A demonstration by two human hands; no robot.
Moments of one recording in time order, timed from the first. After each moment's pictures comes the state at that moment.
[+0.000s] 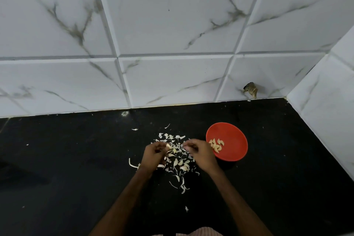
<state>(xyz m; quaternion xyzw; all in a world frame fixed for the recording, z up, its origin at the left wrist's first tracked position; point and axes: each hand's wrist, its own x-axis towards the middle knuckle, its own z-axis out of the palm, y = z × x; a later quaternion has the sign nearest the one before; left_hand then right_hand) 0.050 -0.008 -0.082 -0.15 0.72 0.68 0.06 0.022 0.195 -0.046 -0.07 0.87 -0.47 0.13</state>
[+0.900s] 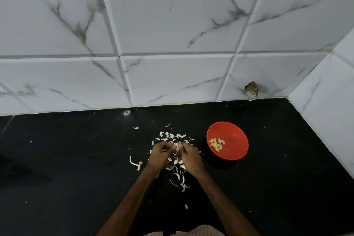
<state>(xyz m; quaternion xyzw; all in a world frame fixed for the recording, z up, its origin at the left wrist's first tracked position) 0.060 0.020 -0.055 -0.17 0.69 0.70 0.10 0.038 0.156 -0.064 -0.03 0.88 -0.45 0.13</state>
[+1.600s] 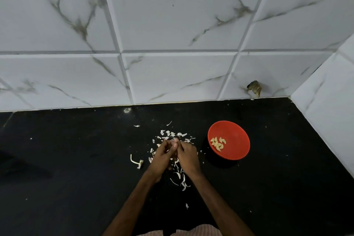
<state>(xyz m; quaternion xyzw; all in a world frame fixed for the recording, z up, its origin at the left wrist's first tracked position) 0.071 0.025 -0.063 -0.14 0.66 0.73 0.10 0.045 0.136 -0.053 -0.01 0.85 -0.52 0.10</state>
